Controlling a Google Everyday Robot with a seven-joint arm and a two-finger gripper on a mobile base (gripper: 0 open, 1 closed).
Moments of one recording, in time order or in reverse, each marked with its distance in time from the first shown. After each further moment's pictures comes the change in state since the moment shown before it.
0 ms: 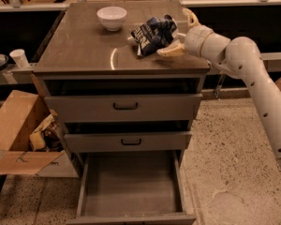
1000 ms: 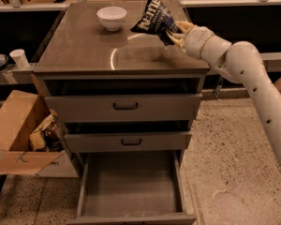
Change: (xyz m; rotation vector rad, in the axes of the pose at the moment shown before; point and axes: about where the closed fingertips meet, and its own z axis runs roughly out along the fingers) arm -0.013 0.003 -0.011 0.038 -0.033 -0.032
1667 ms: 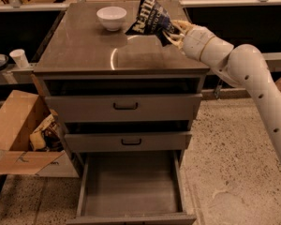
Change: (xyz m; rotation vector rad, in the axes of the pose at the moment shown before) arm -0.041 0.016 -0.016 0.000 -0.068 -0.137
